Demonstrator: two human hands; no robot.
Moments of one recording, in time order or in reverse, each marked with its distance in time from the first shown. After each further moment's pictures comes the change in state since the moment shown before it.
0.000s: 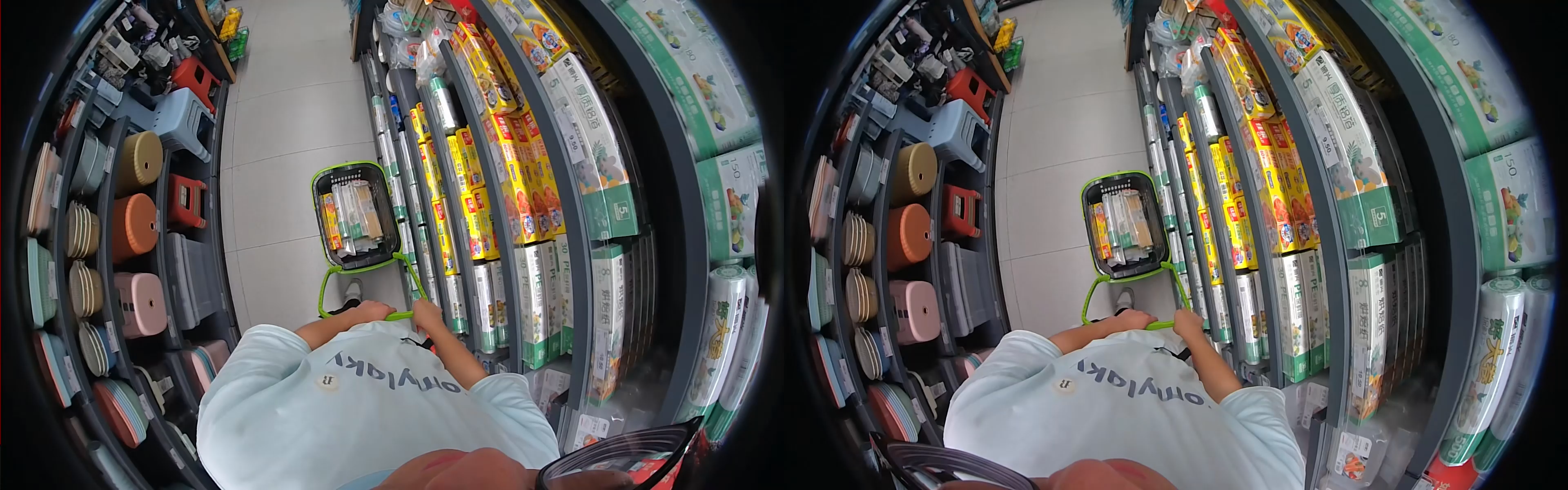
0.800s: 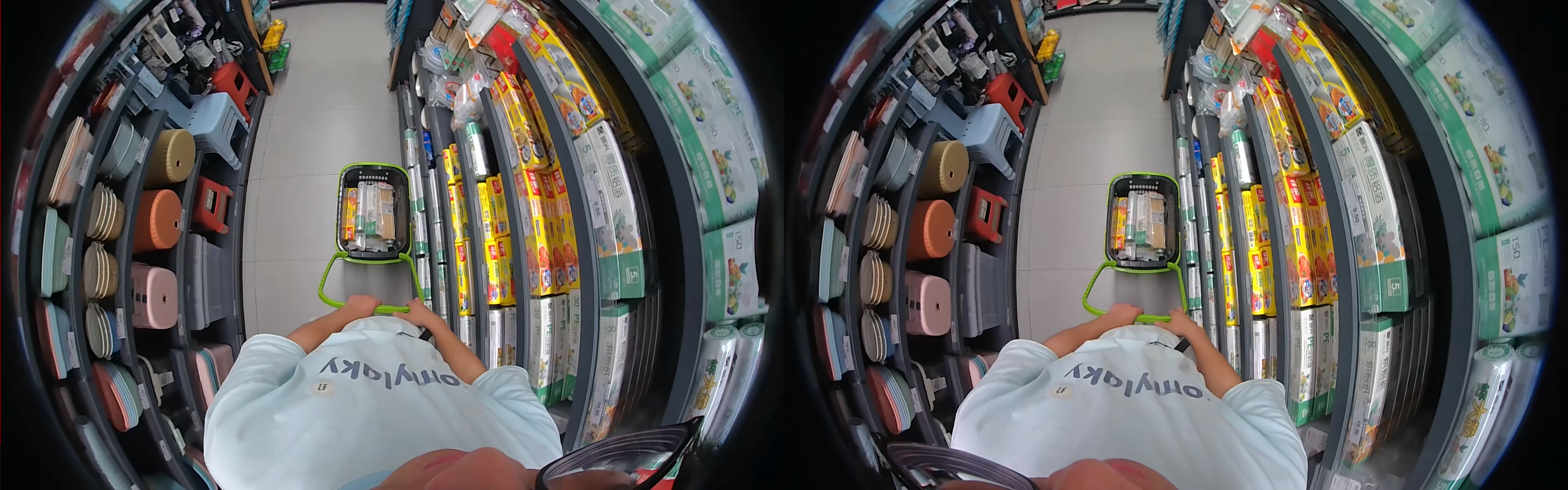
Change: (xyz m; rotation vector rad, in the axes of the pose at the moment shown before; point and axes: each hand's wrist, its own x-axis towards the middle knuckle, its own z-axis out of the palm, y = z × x) left_hand -0.031 -0.095 -0.066 0.050 0.269 -0.292; right_hand 0.127 -0.053 -0.030 0.258 -0.074 -0.321
